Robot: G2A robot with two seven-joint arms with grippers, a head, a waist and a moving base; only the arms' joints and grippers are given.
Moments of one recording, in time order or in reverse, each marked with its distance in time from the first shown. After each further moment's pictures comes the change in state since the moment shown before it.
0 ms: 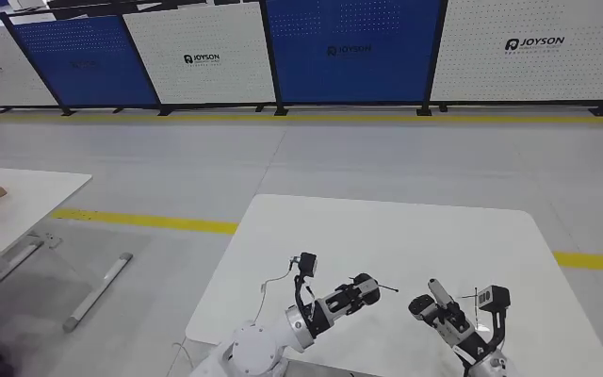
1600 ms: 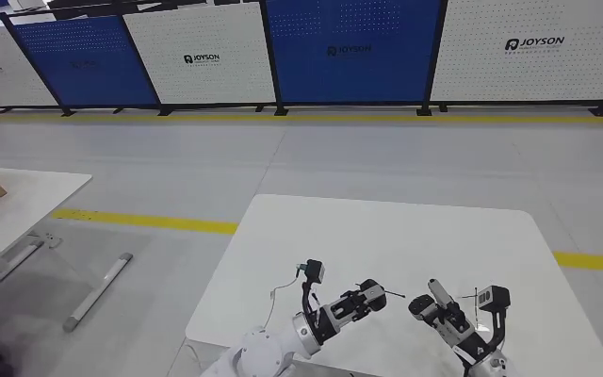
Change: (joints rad) left arm -0.028 -0.011 0.068 0.096 -0.063 -0.138 0.032; right arm 0.000 0.000 0.000 0.000 0.000 0.000 0.000
